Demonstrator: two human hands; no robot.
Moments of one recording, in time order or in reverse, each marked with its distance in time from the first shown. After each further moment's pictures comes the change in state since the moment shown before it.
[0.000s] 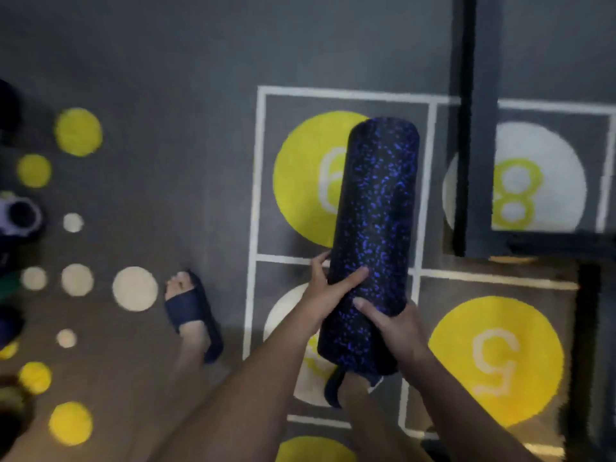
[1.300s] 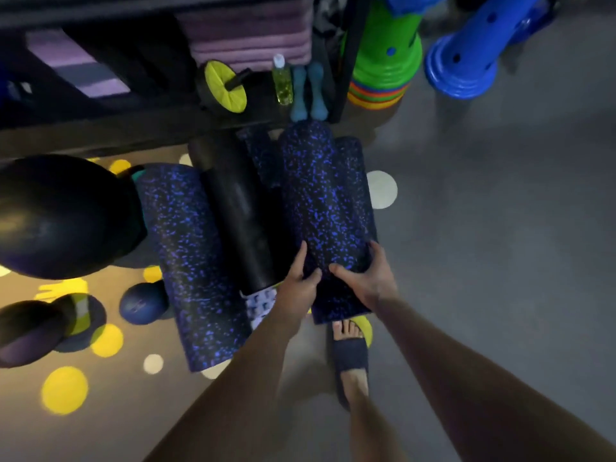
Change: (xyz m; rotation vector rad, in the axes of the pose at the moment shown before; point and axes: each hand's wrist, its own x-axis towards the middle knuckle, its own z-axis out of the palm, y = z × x) left_hand -0.041 0.340 -0.912 -1.000 0.786 0.220; right_hand -0.050 -0.602 1.005 -1.288 -0.587 -0.702
